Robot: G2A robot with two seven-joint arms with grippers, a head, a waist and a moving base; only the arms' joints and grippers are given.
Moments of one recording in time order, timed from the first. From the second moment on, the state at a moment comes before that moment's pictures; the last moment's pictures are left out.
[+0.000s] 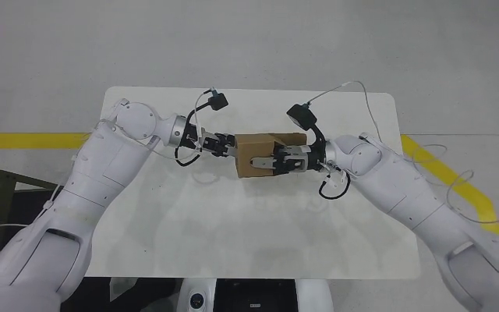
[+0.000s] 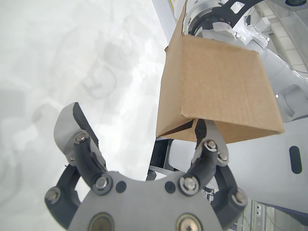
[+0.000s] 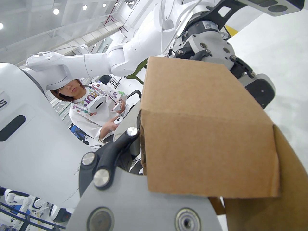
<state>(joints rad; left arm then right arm) 0.51 -1.06 -0.80 -1.14 -0.29 -0.46 -1.32 -0.49 -1.05 0.44 -1.20 0.54 -1.01 0.81</state>
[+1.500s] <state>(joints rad) 0.64 -0.96 -1.00 -1.33 -0.07 -0.56 -1.24 -0.38 -1.23 0.33 -0.78 0.66 -0.75 1.07</state>
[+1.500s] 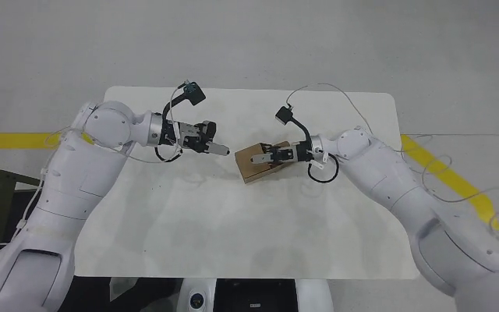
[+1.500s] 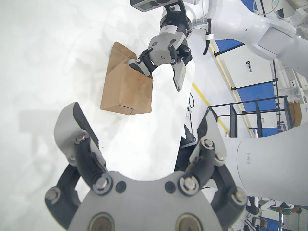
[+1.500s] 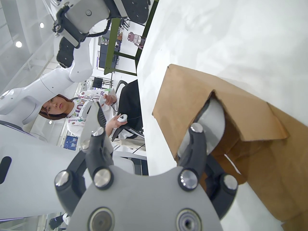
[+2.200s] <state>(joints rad) 0.91 -0.92 -1.09 -1.64 0.64 -0.69 -0.74 -0.46 -1.09 0.48 -1.00 0.58 -0.76 1.06</state>
